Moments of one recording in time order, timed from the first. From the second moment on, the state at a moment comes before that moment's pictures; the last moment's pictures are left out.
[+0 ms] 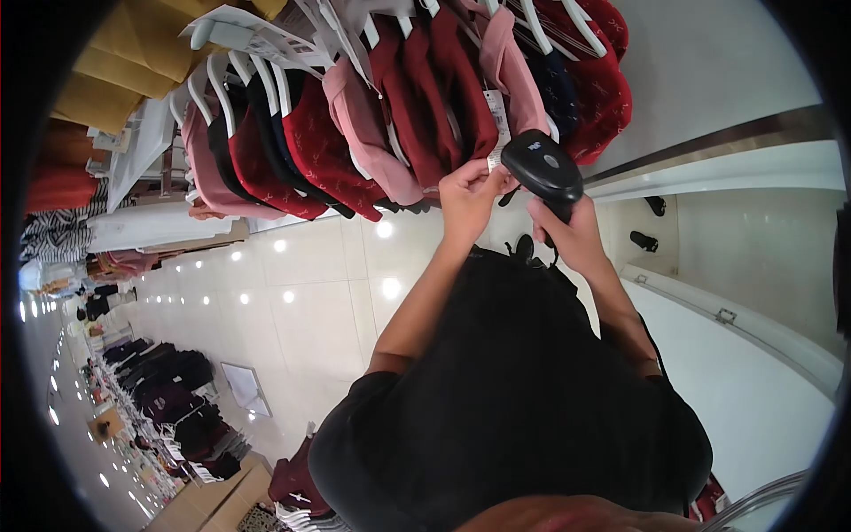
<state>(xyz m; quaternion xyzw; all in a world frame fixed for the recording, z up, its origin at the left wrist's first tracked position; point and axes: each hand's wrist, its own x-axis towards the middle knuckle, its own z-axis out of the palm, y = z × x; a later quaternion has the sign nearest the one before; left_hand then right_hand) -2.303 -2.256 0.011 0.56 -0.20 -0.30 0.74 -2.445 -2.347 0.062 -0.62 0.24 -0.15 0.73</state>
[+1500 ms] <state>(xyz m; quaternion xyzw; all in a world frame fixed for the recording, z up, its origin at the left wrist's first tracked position) -2.332 -2.291 -0.005 0.37 0.00 -0.49 0.79 -2.490 -2.376 0.030 -0.69 0.20 -0.14 0.68</state>
